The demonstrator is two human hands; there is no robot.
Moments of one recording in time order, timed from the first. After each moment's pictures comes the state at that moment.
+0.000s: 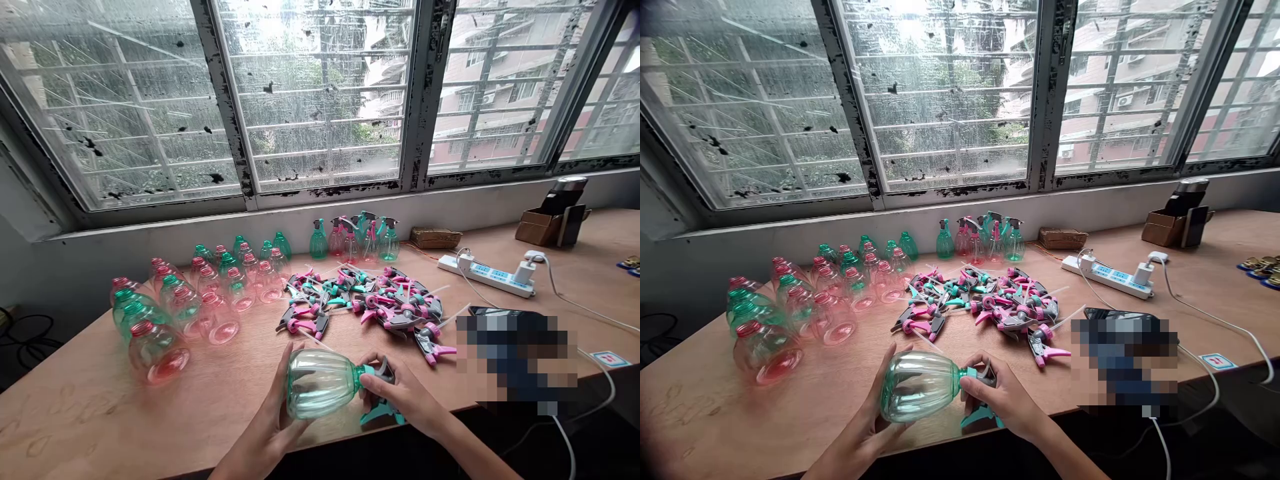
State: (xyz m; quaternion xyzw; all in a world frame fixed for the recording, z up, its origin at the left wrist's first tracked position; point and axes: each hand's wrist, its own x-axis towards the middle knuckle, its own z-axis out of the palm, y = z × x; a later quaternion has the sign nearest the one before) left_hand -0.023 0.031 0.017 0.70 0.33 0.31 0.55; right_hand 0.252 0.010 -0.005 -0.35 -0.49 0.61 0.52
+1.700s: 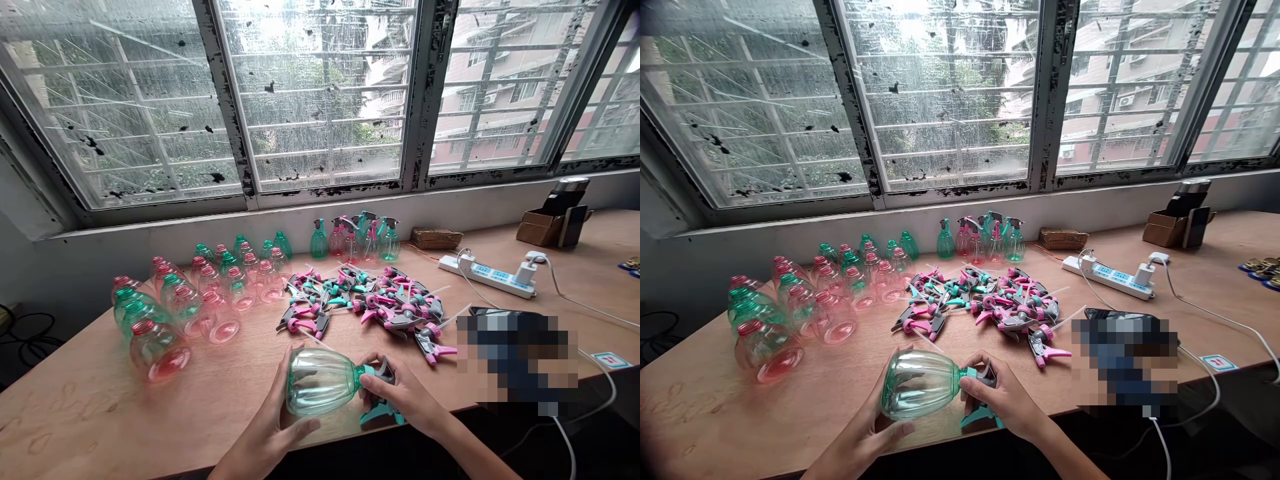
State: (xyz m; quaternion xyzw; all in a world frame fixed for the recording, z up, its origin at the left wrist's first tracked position) left_hand -0.022 0.028 0.020 0.71 0.37 0.30 0.52; right_hand 0.253 0.010 -0.005 -0.36 -0.49 0.60 0.51
